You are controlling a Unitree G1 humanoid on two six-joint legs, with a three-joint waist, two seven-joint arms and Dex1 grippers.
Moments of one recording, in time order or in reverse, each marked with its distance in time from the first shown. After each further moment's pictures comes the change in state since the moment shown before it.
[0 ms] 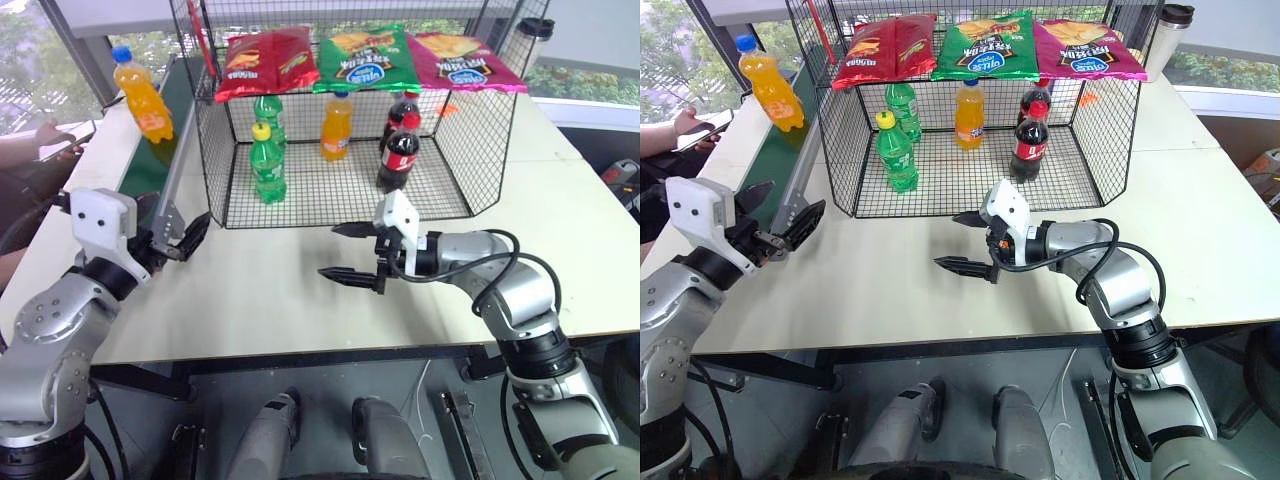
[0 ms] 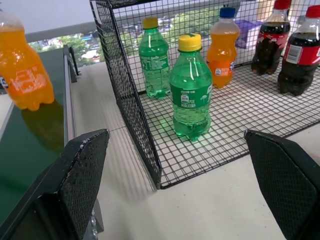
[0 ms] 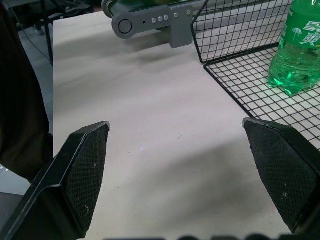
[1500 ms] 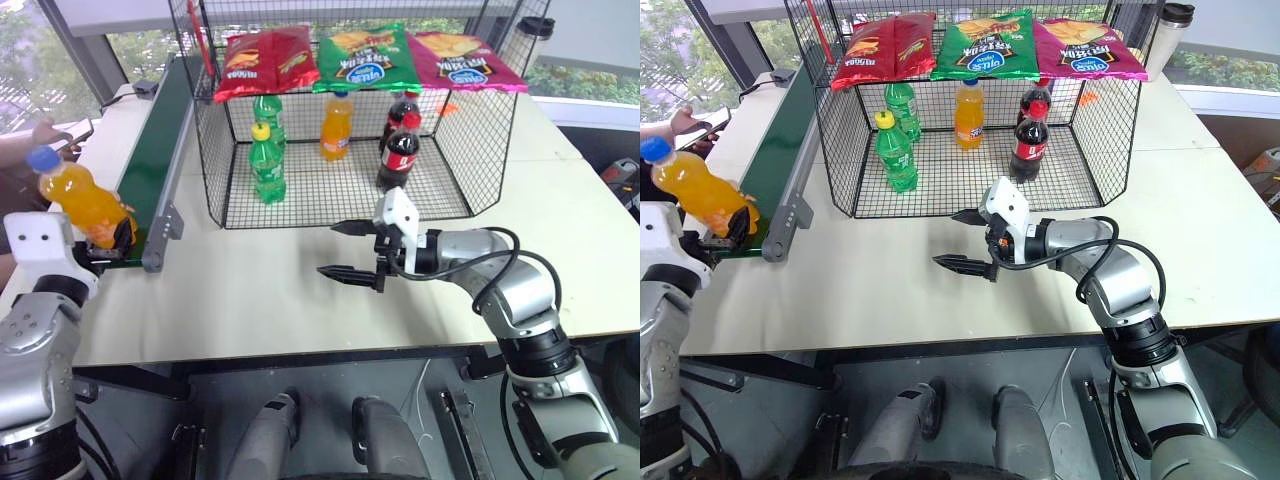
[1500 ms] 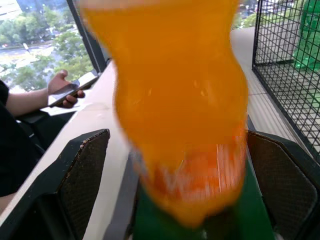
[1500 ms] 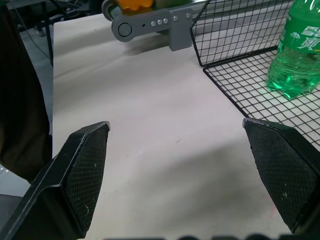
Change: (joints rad) left arm 0.017 -0.053 0.105 0.300 0.192 -0.191 0.155; right arm -0.011 -0.002 0.002 -0.001 0.009 0.004 -0.009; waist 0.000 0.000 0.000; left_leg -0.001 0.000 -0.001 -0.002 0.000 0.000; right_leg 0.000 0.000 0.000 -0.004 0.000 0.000
